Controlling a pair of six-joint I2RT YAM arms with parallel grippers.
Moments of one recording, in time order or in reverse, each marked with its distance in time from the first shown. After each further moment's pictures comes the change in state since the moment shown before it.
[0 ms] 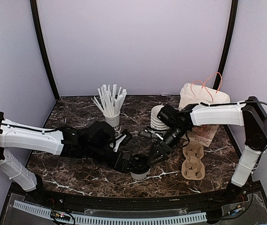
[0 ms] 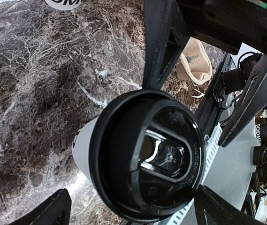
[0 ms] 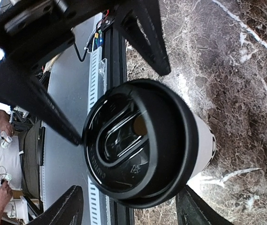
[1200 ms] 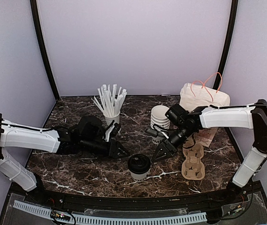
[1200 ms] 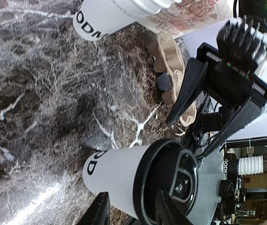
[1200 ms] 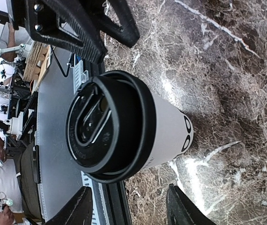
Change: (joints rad) left arm 0.164 -0.037 -0.132 0.239 0.147 -0.158; right arm -0.050 -0.110 -0.139 0.134 0.062 0.161
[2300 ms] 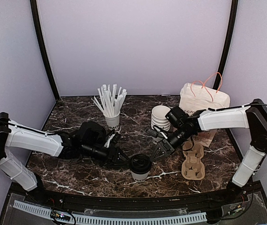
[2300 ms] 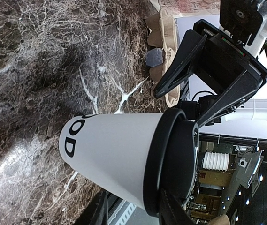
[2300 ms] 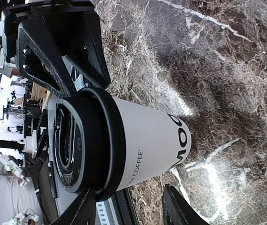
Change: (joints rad) left arm 0.004 0.050 -0.077 0.133 0.167 -0.237; right arm -0.014 0.029 -0.053 0.134 -0.030 0.175
